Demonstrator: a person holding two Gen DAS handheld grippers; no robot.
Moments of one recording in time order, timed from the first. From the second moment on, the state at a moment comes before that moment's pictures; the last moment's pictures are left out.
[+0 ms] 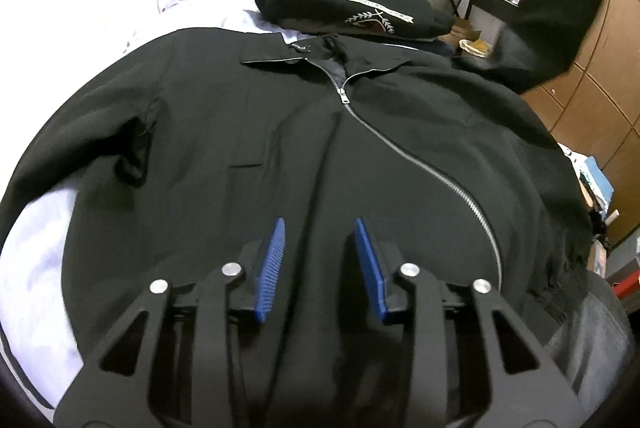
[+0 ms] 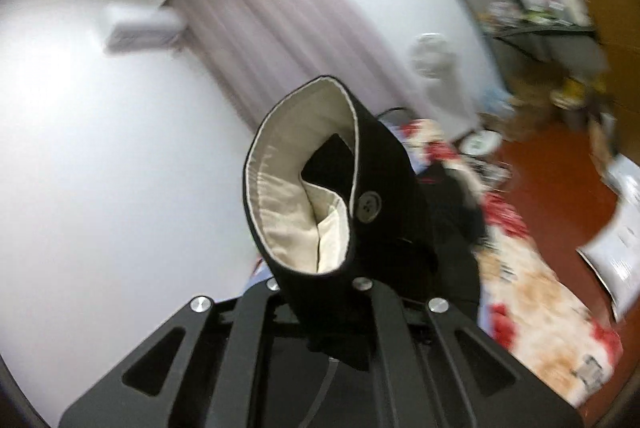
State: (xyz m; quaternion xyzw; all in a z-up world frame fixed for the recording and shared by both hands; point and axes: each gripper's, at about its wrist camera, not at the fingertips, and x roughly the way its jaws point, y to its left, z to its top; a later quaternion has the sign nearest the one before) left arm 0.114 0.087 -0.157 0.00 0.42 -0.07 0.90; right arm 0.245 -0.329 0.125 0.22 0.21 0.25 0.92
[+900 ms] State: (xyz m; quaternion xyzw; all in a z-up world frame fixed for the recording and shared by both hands) left arm 0.096 0.117 -0.192 -0.06 0.46 -0.10 0.88; right arm 0.231 0.076 -0.173 -0.03 0.52 0.43 0.74
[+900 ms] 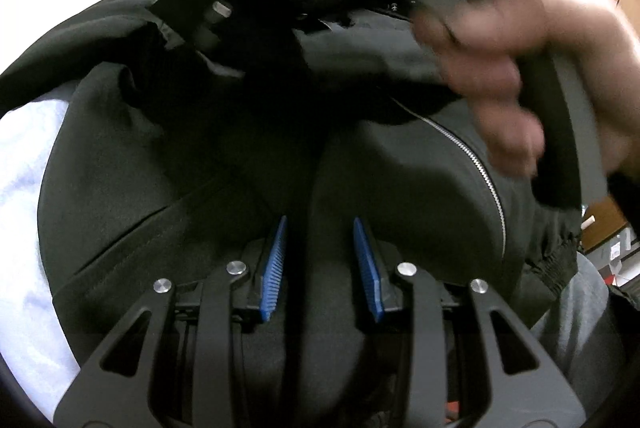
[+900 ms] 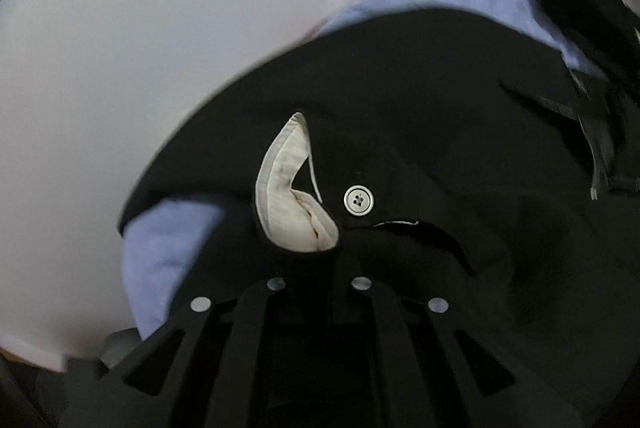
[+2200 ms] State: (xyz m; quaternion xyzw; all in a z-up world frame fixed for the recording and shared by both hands) left arm 0.247 0.031 -0.188 0.02 0.48 -0.10 0.87; right arm 0.306 -0.232 -0.216 0.02 0.53 0.19 0.83
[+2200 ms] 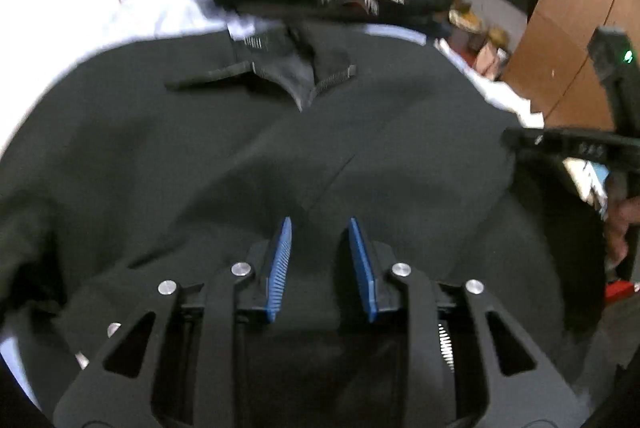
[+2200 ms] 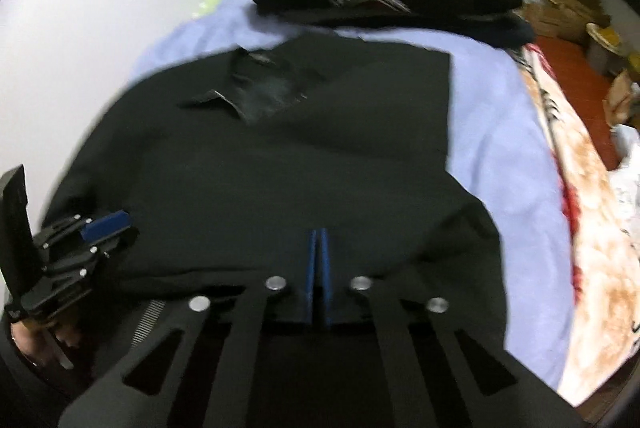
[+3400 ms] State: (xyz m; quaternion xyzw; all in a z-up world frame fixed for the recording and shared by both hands) left arm 0.281 0.063 -0.251 -0.01 0.48 -0.09 0.87; right arm 0.432 -0.167 -0.295 -0.04 0.57 0.08 0.82
